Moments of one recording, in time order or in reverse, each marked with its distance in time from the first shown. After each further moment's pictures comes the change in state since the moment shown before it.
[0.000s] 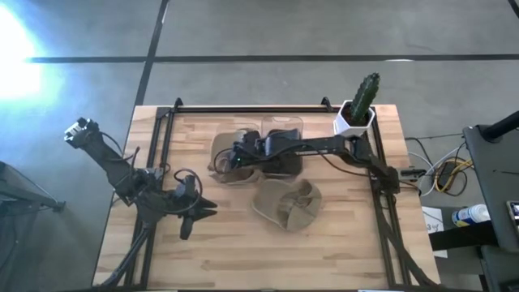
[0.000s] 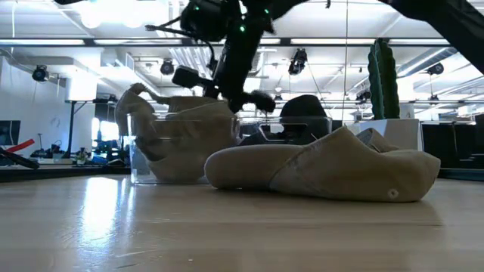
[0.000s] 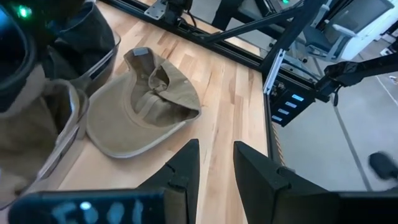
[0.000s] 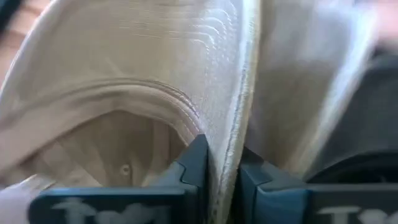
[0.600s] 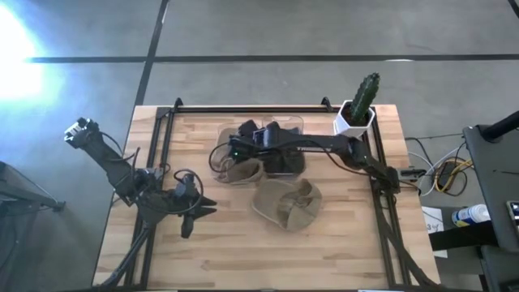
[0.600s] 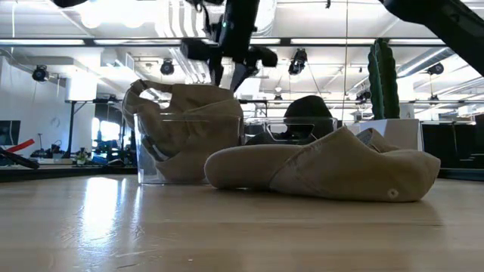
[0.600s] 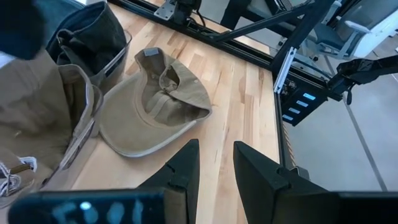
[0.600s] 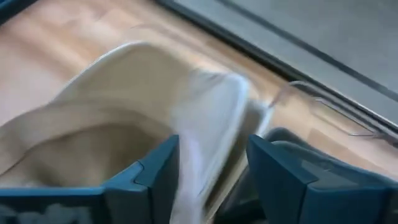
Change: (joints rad) left arm 0.001 0.000 0.000 -0.032 -0.025 0.002; right arm 0.028 0.038 0.327 -0.327 0.172 -0.294
